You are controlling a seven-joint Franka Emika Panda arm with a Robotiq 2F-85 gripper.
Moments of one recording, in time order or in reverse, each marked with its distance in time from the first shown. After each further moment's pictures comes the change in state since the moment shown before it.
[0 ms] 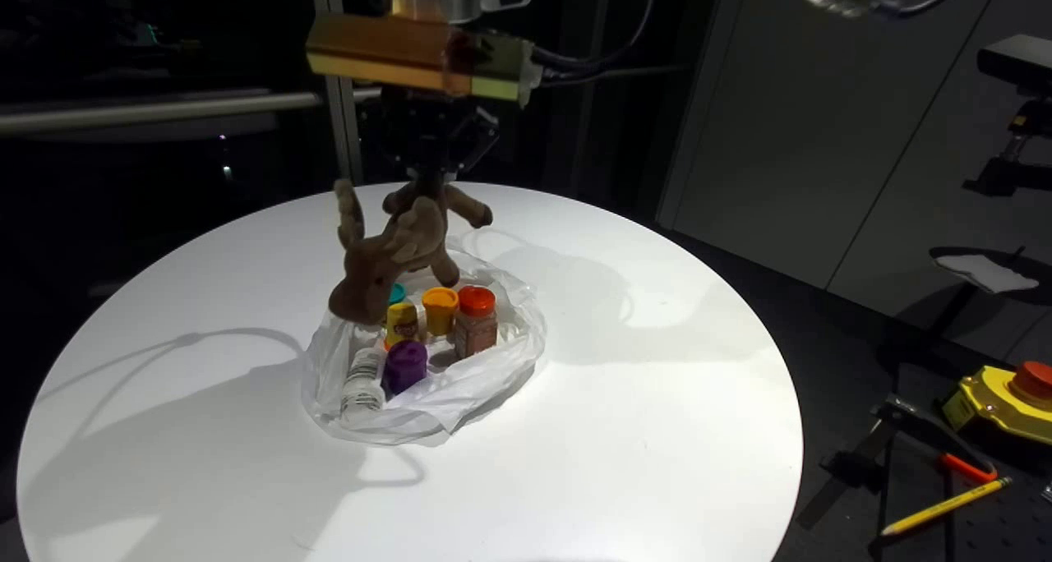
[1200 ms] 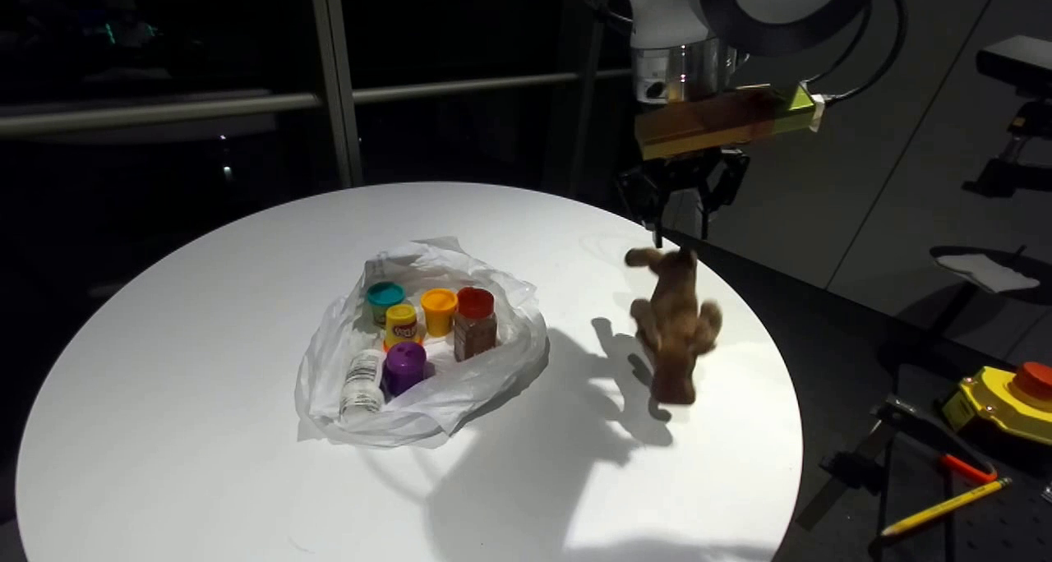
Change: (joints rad) arm -0.278 -0.291 0.009 -0.519 -0.082 -0.102 -0.217
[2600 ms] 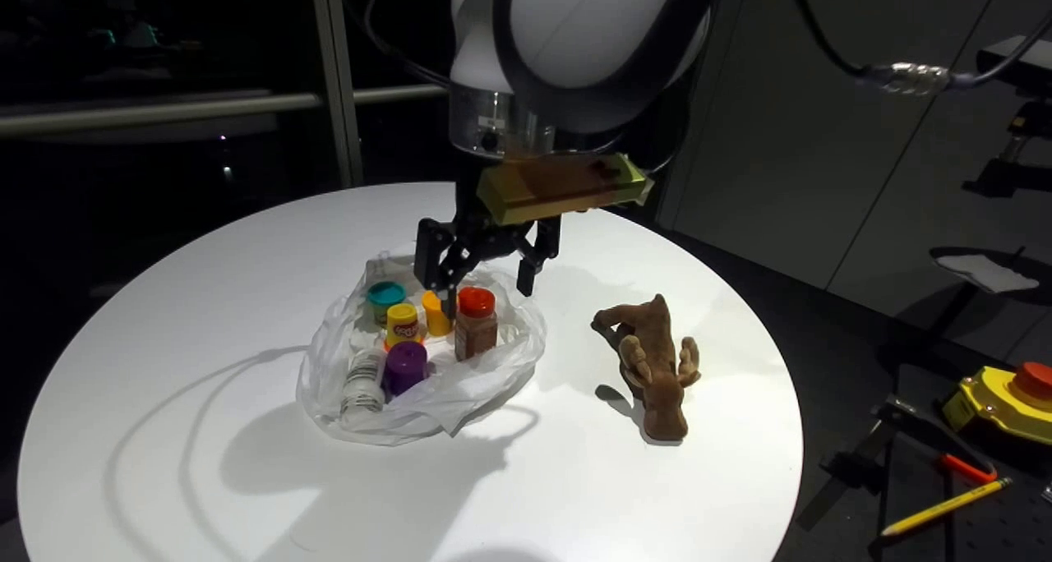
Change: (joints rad) arm 0.118 0.292 0.152 0.253 0.260 0.256 -0.505
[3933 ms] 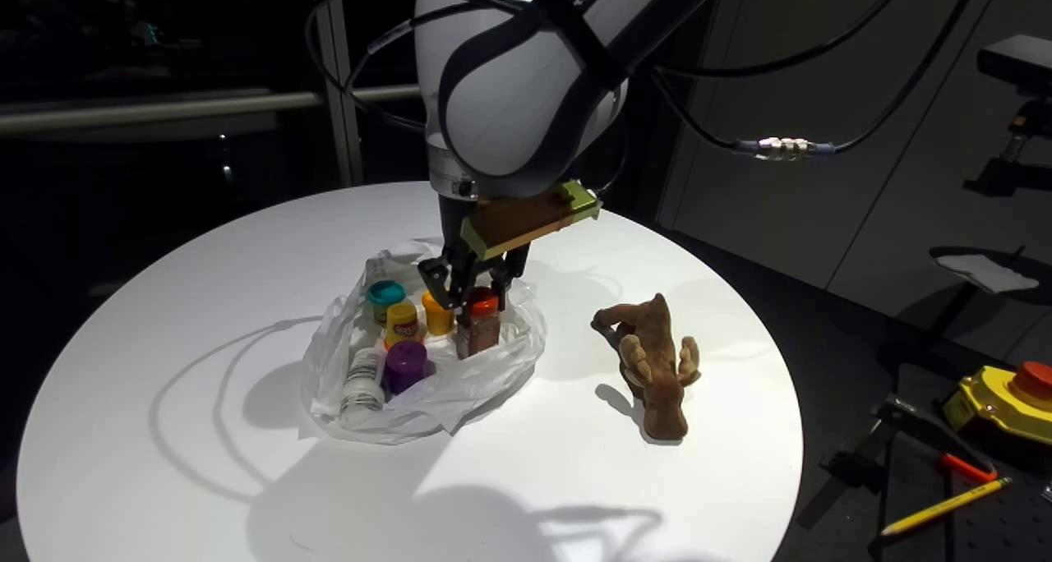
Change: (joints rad) arm 0.071 0.224 -0.129 0.242 -0.036 -0.071 -0.102
